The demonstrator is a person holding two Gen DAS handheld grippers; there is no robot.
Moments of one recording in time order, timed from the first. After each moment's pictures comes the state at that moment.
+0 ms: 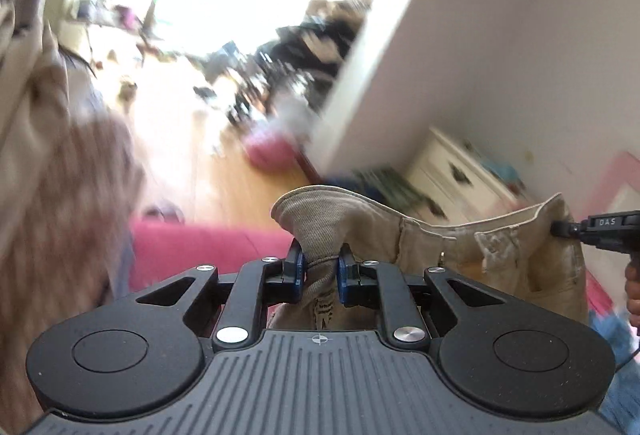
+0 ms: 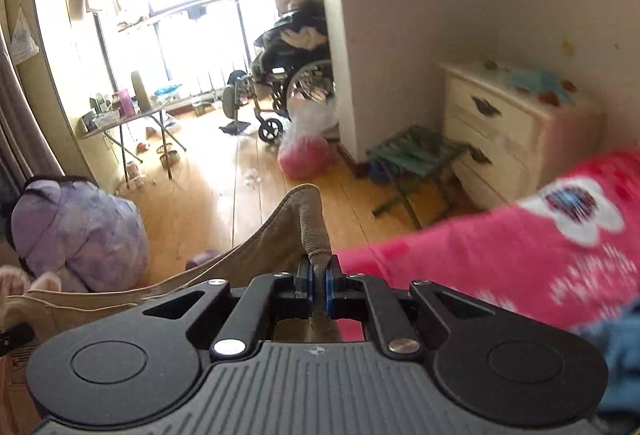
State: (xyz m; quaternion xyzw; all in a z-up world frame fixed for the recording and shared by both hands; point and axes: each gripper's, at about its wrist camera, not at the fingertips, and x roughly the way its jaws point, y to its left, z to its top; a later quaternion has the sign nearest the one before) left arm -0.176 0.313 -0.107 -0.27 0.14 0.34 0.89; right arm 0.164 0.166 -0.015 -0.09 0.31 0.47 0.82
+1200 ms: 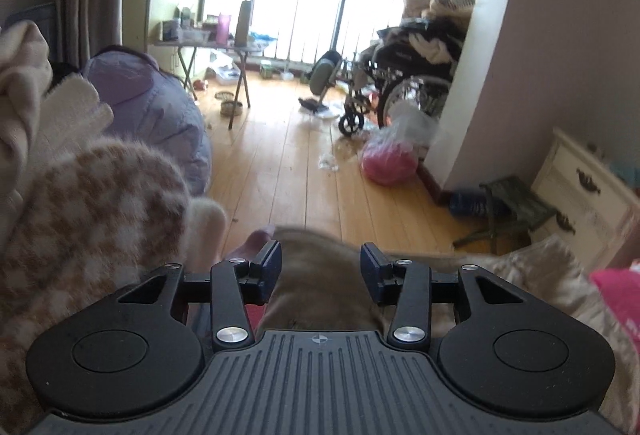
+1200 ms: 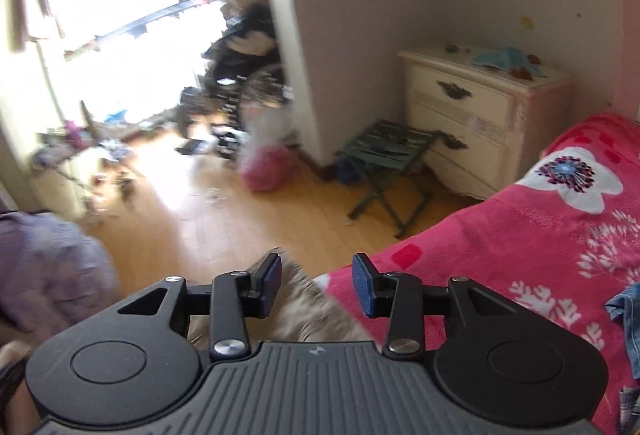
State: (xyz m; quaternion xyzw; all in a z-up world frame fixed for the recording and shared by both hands) left arm -0.141 0.373 -0.124 -0.22 0.18 0.49 0.82; right arm 0.144 0.183 -0.047 -0.04 0.32 0.42 0.85
